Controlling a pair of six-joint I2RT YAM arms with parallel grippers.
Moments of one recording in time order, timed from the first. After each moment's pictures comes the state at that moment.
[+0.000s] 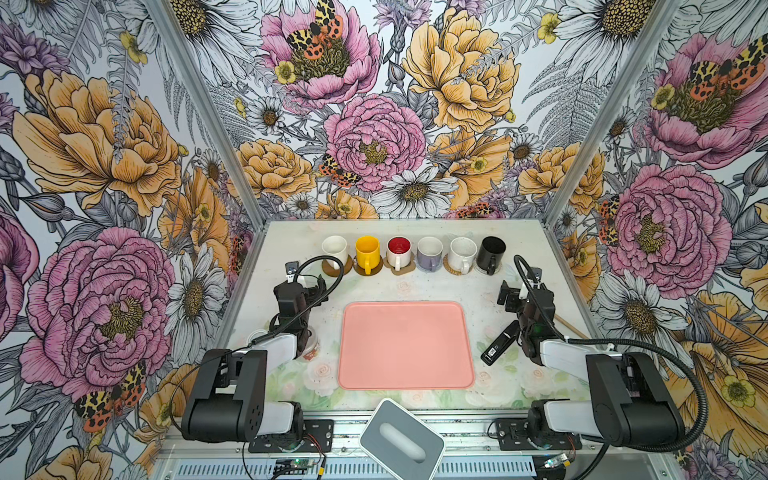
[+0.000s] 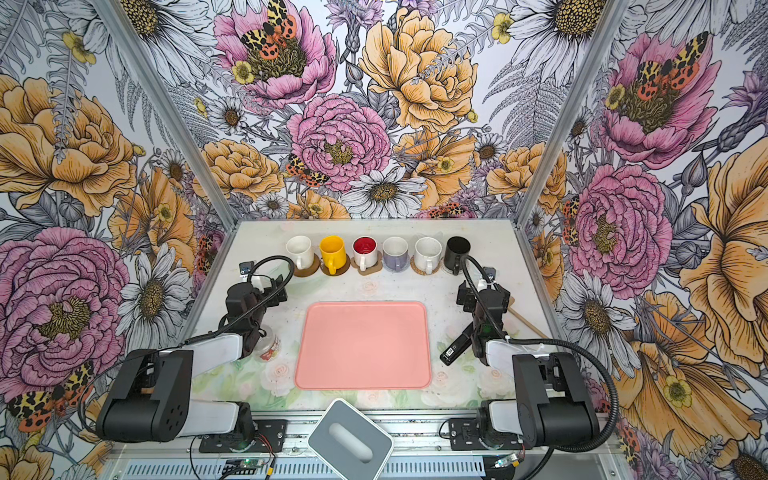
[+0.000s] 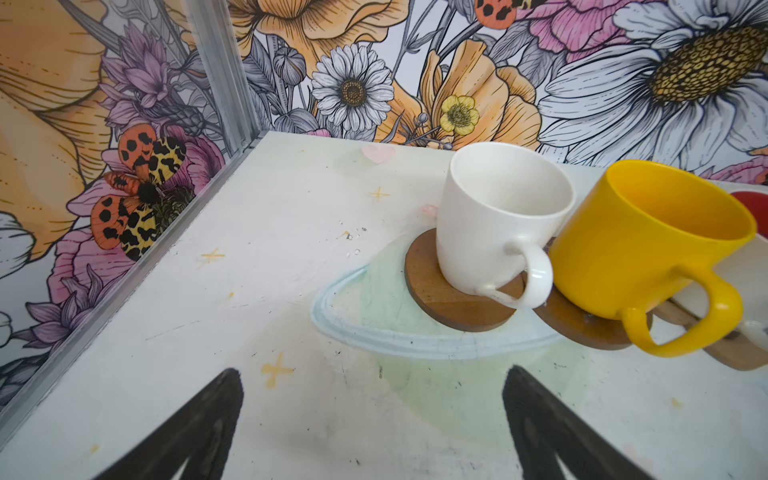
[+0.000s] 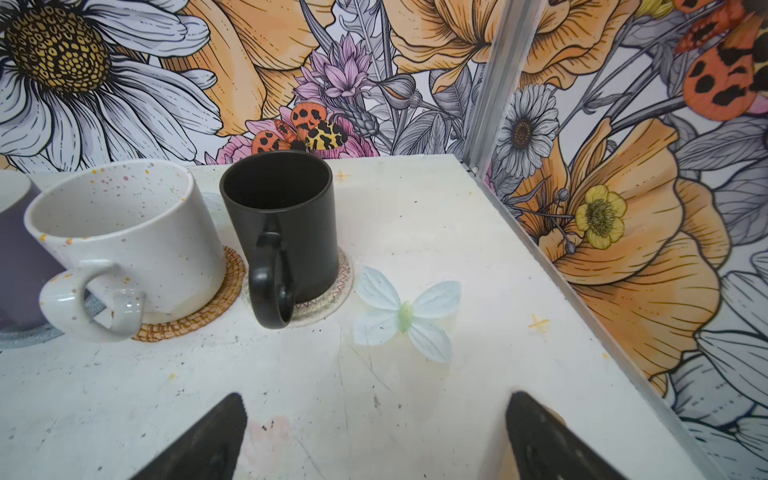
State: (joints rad) left arm -0.05 1.37 0.40 0.66 -0.16 -0.08; right arm 0.01 1.34 0.33 0.68 0.21 0.03
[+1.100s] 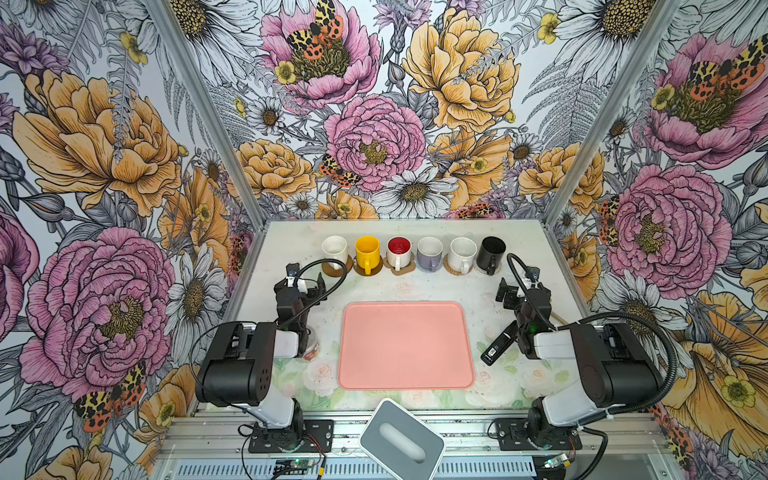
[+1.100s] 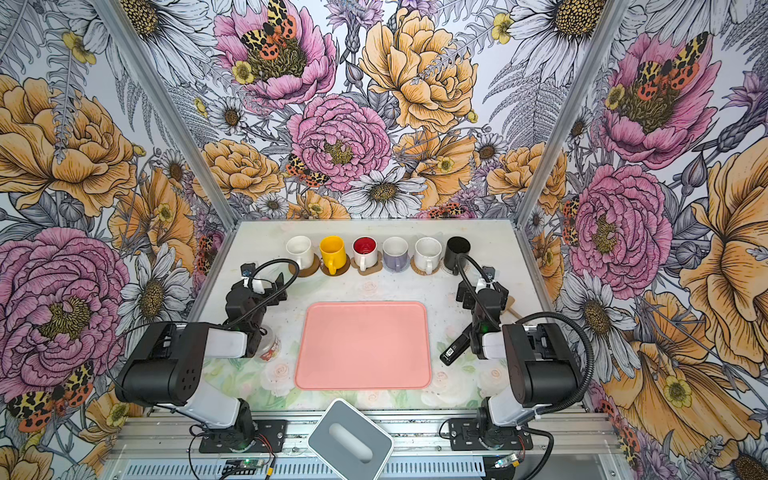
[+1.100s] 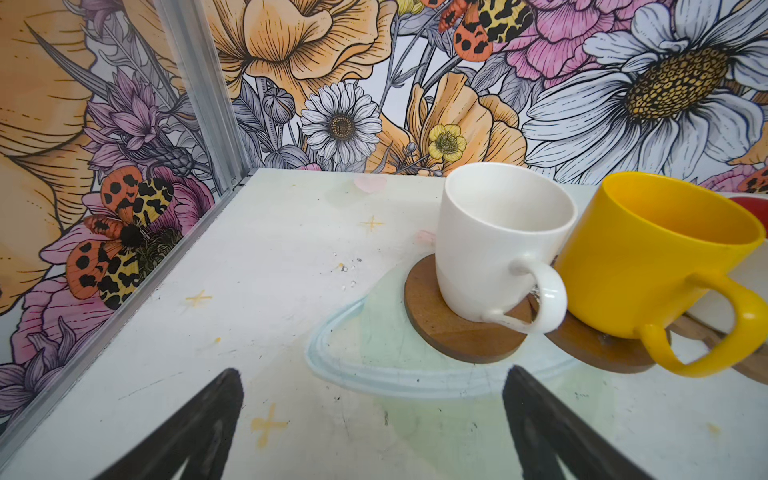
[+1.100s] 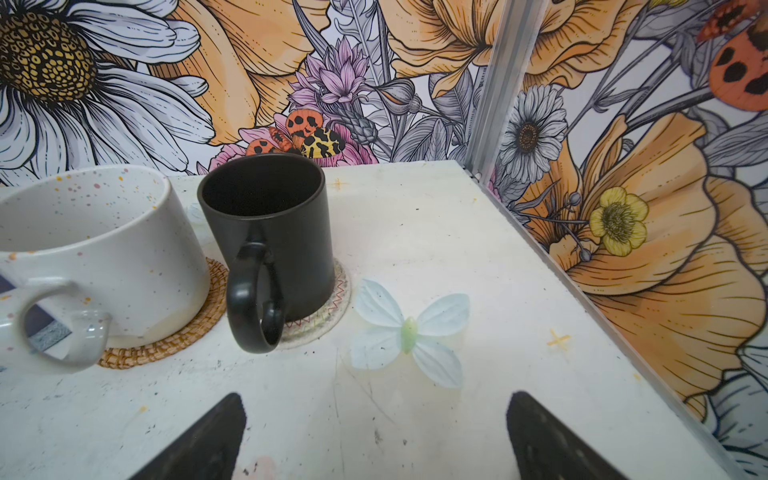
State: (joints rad) left arm 0.00 1.56 0.37 0.99 -0.10 -0.03; right arm -0.01 1.54 0.34 0.90 0.19 0.03
